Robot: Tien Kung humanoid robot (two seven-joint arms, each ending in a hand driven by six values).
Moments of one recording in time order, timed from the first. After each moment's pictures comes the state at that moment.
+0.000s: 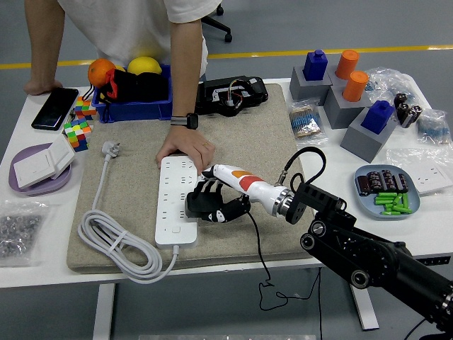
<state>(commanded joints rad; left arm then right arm) -0.11 0.04 -1.64 -0.18 1.74 -0.07 0.33 0.61 0.00 0.60 1.02 -1.64 -0.04 0.20</state>
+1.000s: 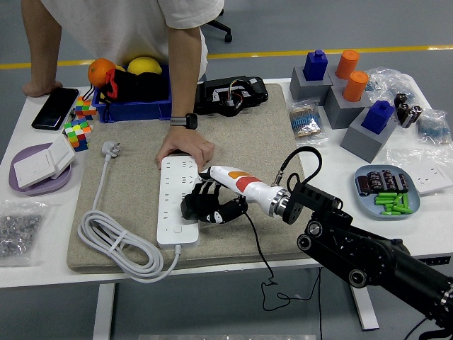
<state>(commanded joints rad) -0.11 0.04 -1.65 -0.18 1.75 -0.07 0.33 0.63 0.00 0.57 1.03 -1.63 -0.07 0.18</state>
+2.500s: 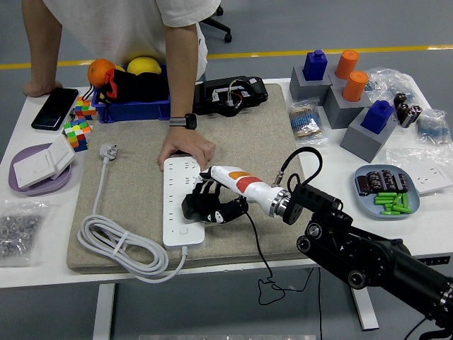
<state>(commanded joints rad) -0.11 0.04 -1.66 -0.18 1.74 -0.06 0.33 0.63 0.00 0.55 1.01 -1.66 -0.09 0.19</state>
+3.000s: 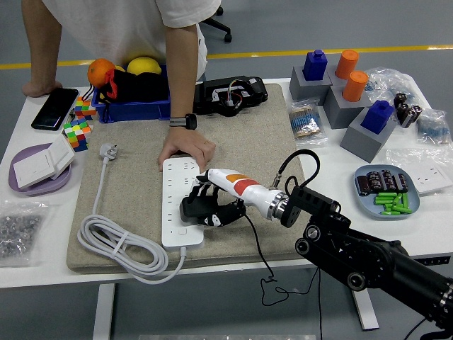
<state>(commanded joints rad) -0.11 0.04 -1.66 -0.18 1.76 -0.06 0.33 0.63 0.00 0.54 1.02 -1.62 -0.10 0.21</state>
